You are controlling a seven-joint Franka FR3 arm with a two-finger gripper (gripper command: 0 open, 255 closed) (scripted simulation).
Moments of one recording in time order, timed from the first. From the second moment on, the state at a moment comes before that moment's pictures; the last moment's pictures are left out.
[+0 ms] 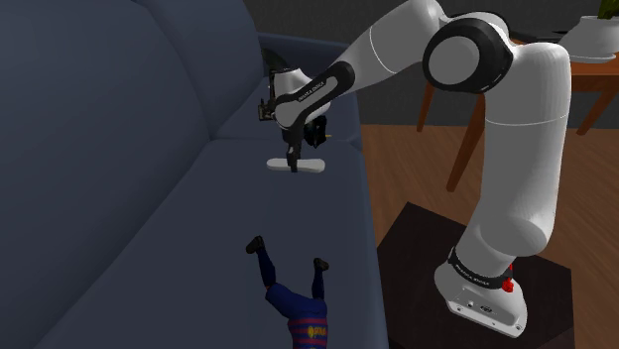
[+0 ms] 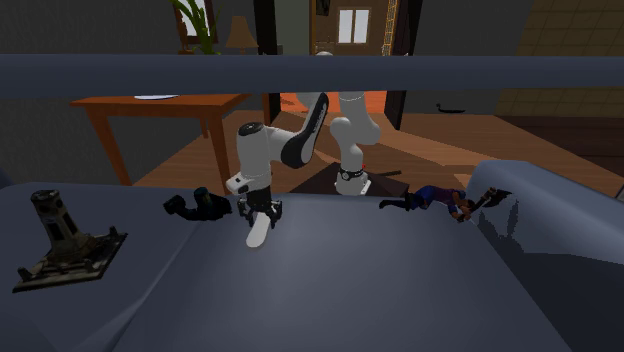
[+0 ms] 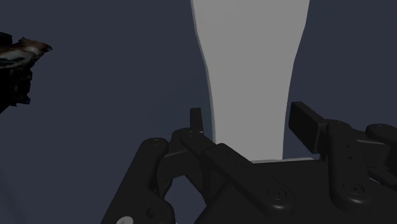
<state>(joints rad) 0.01 0.33 -0.02 -1.90 -0.01 2.22 -0.52</state>
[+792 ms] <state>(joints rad) 0.01 0.27 -0.02 -1.84 -0.01 2.11 -0.52</state>
